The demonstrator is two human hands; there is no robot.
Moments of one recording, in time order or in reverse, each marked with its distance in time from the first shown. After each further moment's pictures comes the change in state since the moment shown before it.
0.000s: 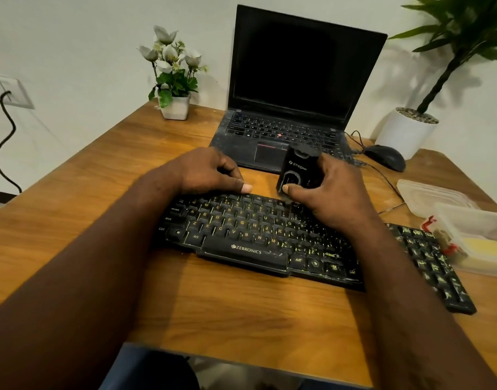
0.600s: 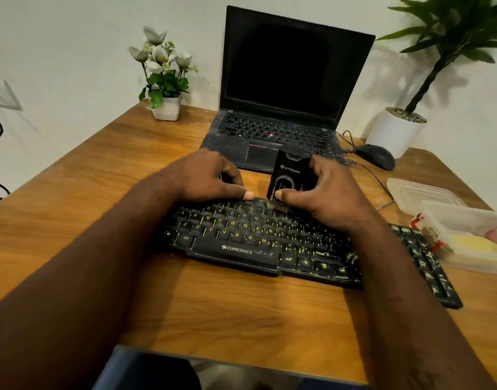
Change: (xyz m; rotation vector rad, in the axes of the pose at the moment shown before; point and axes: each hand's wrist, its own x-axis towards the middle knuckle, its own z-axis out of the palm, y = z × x) left_hand 0.003 0.015 0.011 0.238 0.011 0.121; right_hand -0.003 0.003 -0.014 0.135 -0.126 0.048
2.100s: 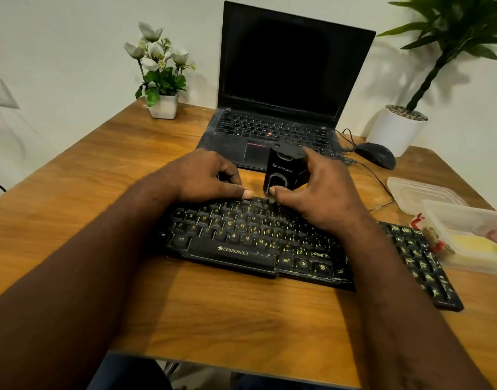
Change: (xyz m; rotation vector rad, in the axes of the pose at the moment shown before) left_hand 0.006 -0.007 0.005 -0.008 0.013 0.023; right_hand -0.001 -0.007 0.009 -0.155 0.045 -0.157
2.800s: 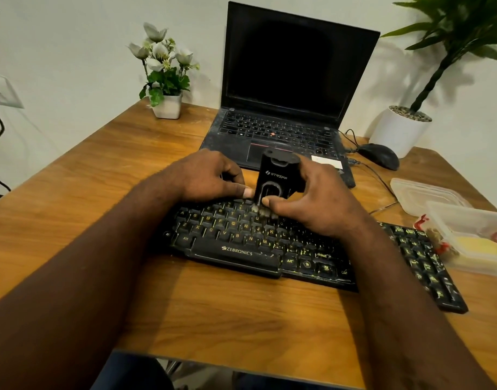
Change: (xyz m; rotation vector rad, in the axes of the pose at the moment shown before) left_hand -0.003 0.004 -0.002 -0.005 -0.004 -0.025; right_hand -0.002 -0.001 0.002 0.065 -0.143 -0.107
